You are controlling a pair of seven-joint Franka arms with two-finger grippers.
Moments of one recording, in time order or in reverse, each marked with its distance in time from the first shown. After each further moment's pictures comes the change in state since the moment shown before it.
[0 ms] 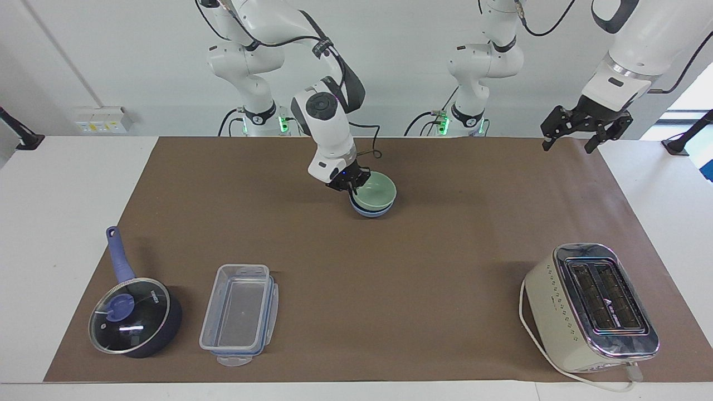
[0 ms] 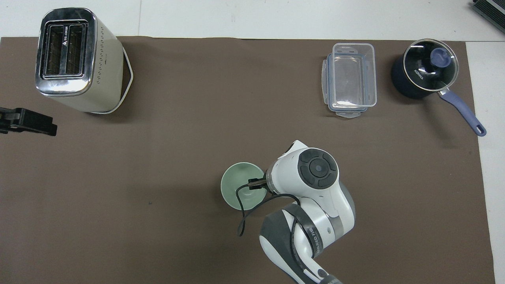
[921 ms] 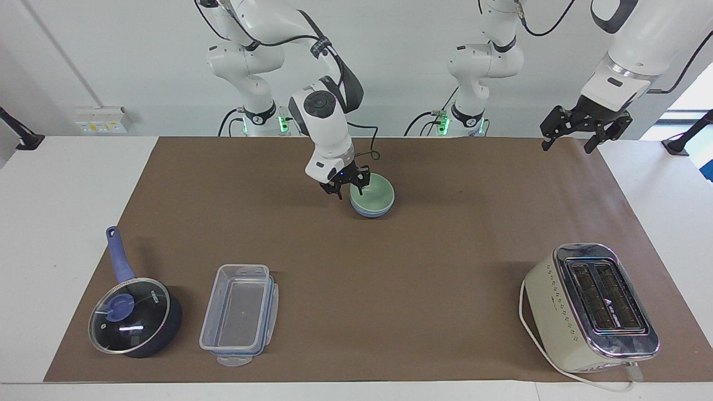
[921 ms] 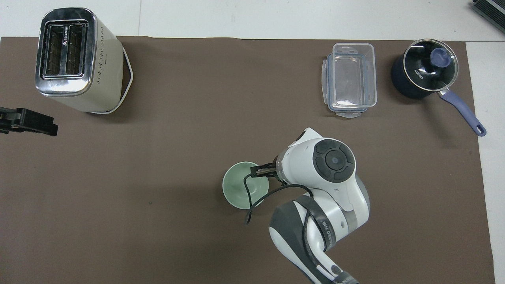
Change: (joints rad) left arm 0.000 0.000 -0.003 0.000 0.000 0.000 0.000; right arm -0.043 -0.034 -0.021 0.042 -0.048 -0.001 -0.004
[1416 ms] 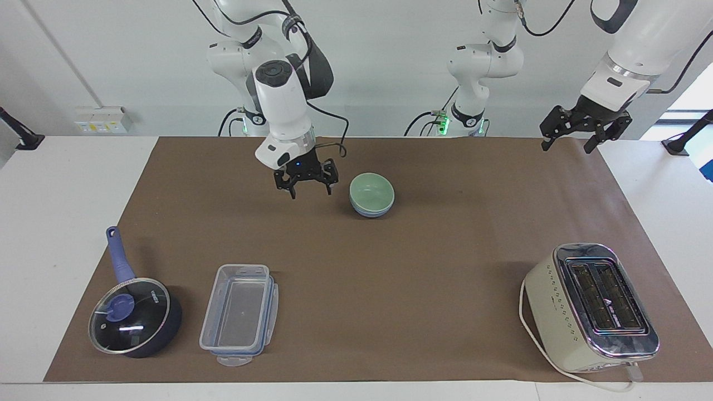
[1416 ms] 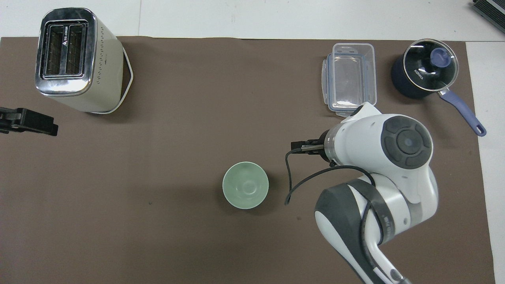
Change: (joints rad) left arm 0.000 0.000 -0.001 0.000 0.000 0.000 0.000; right arm -0.151 -0.112 -0.010 0.065 -0.095 -0.137 -0.011
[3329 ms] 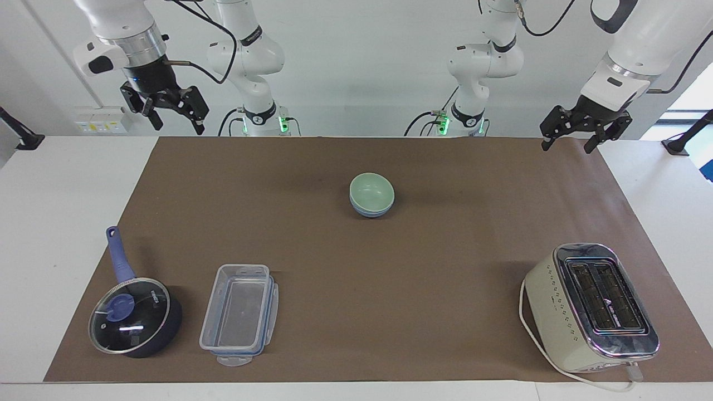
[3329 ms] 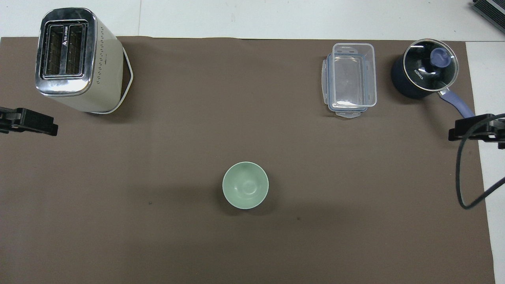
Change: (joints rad) left arm 0.000 0.000 0.000 0.000 0.000 0.001 0.000; right arm -0.033 -0.094 -0.357 0.447 -0.033 -0.654 -0.172
